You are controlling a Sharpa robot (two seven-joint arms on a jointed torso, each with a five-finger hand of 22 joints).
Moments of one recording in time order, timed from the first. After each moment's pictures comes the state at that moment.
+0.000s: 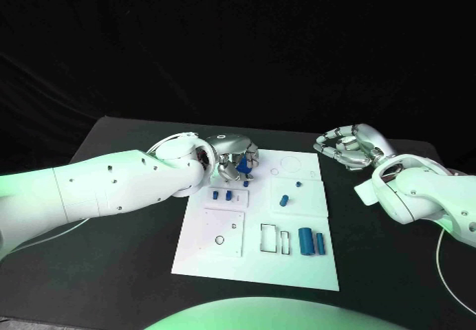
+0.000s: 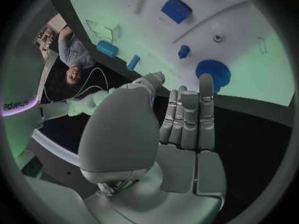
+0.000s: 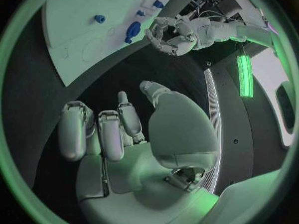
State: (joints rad) left arm 1.22 -0.67 -0.09 1.42 -1.46 -0.20 0.00; left_hand 1.48 -0.29 0.39 0.28 0.26 0.77 0.15 0.53 0.24 0.86 0.10 0.58 0.20 1.20 0.03 1.20 0.77 0.17 0.97 0.13 0.92 0.63; right arm 1.23 -0.94 -0.15 1.56 -0.75 -0.57 0.11; right_hand 1.17 -0.16 0.35 0.20 0.36 0.81 0.17 0.29 0.41 1.32 0.08 1.35 1.27 1.47 0.01 1.49 1.31 0.05 1.44 0.11 1.34 1.31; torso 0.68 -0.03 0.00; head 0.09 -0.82
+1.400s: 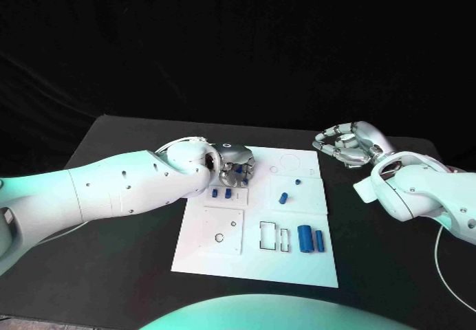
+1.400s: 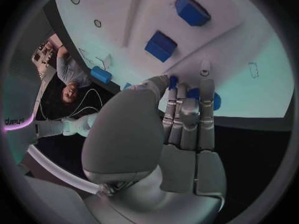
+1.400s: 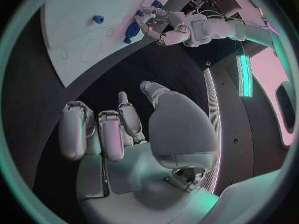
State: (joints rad) left arm 1.19 -0.61 -0.09 1.35 -1.59 -0.06 -0.06; left_hand 1.54 -0.25 0.43 0.28 0.26 0.87 0.15 0.49 0.22 0.95 0.09 0.53 0.15 1.26 0.03 1.34 0.87 0.17 1.00 0.13 1.04 0.76; right arm 1.23 -0.94 -0.15 1.57 -0.75 -0.57 0.11; right_hand 1.17 -0.16 0.35 0.20 0.36 0.80 0.17 0.29 0.41 1.32 0.08 1.35 1.27 1.47 0.01 1.49 1.31 0.05 1.43 0.11 1.34 1.31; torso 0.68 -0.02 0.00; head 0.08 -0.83
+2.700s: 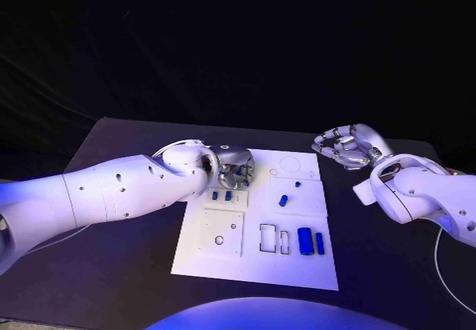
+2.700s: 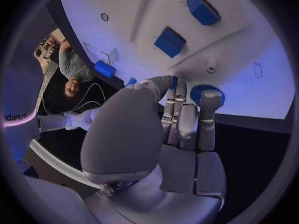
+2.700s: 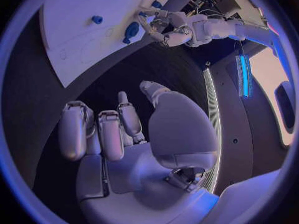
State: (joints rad) left arm 1.18 -0.64 -0.07 1.39 -1.55 -0.09 -0.04; left_hand 1.55 -0.22 0.53 0.21 0.24 0.97 0.14 0.45 0.23 1.11 0.07 0.42 0.12 1.38 0.00 1.42 1.00 0.15 1.12 0.11 1.21 0.97; right arm 1.23 -0.94 -0.15 1.57 -0.75 -0.57 0.11; right_hand 1.17 -0.16 0.35 0.20 0.36 0.80 0.17 0.29 0.41 1.32 0.08 1.35 1.27 1.47 0.01 1.49 1.31 0.05 1.43 0.11 1.34 1.31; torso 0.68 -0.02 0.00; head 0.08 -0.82
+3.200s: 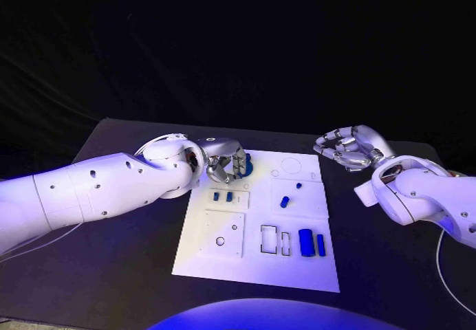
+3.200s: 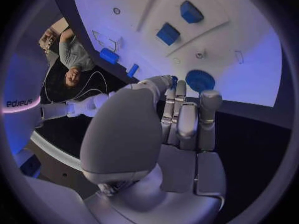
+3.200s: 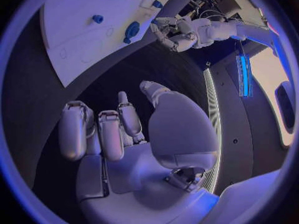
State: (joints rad) left arm 1.19 -0.74 -0.03 1.46 -1.49 -0.13 -0.02; left_hand 1.54 -0.23 0.53 0.21 0.24 0.97 0.14 0.44 0.24 1.11 0.07 0.41 0.12 1.38 0.00 1.42 1.00 0.15 1.12 0.11 1.21 0.97; right arm 1.23 -0.94 -0.15 1.56 -0.75 -0.57 0.11; right_hand 1.17 -0.16 0.35 0.20 0.36 0.80 0.17 0.29 0.41 1.32 0.08 1.35 1.27 1.47 0.01 1.49 1.31 0.05 1.43 0.11 1.34 1.31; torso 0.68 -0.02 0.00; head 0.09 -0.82
